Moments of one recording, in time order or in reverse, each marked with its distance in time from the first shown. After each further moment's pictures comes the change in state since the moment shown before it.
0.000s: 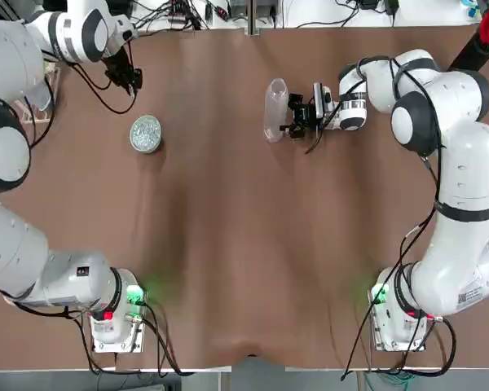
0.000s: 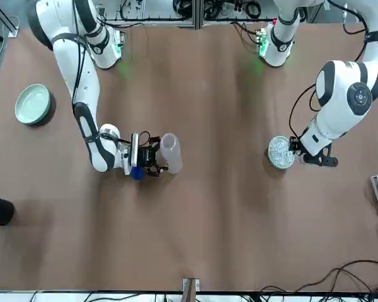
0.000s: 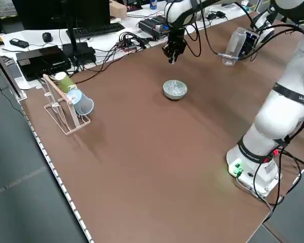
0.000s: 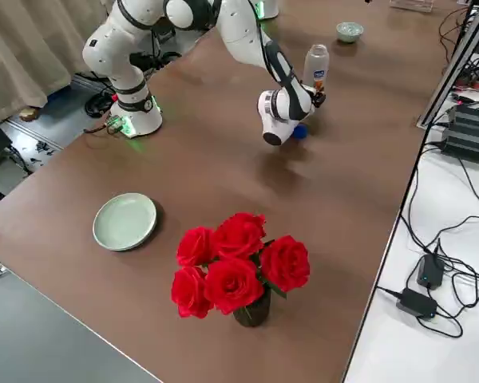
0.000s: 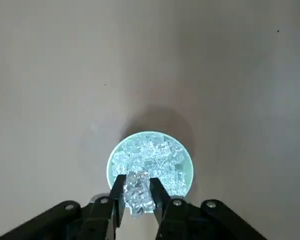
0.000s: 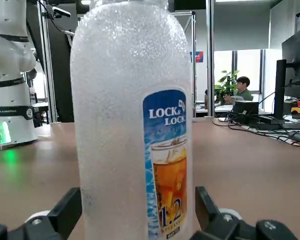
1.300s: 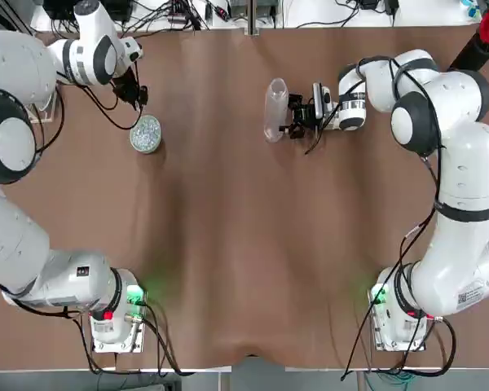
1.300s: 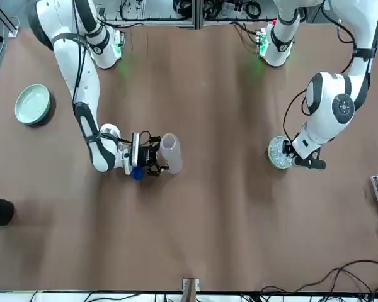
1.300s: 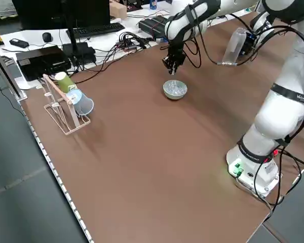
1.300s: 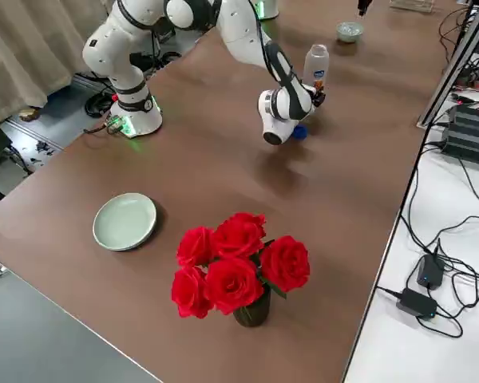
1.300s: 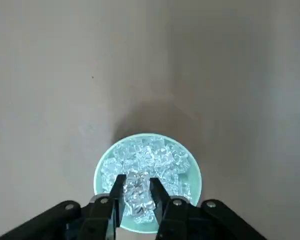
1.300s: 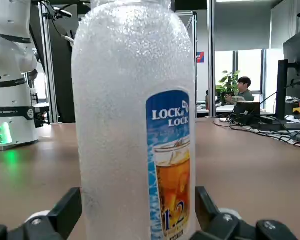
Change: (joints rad) left arm 0.000 0.055 0.000 -0.089 0.000 0.148 0.010; right arm 0.002 0.000 0.003 0.000 0.000 0.000 0.000
